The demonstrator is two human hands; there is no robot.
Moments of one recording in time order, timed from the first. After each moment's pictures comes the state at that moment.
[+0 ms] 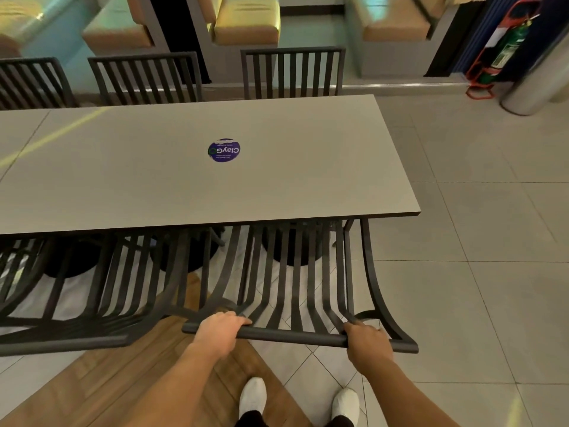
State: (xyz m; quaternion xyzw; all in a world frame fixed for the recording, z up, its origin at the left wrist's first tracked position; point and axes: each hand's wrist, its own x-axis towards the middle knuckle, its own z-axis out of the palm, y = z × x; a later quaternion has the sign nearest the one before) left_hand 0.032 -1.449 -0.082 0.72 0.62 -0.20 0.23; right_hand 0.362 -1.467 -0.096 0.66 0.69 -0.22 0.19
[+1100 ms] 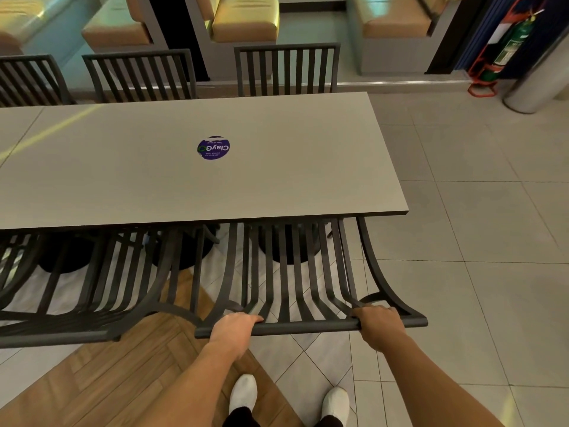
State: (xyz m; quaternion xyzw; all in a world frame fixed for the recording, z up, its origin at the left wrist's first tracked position) left_hand 0.115 -1.452 -0.089 0.69 0.65 -0.21 0.24; right_hand 0.446 -1.422 -0.100 0.62 0.72 -0.20 0.24
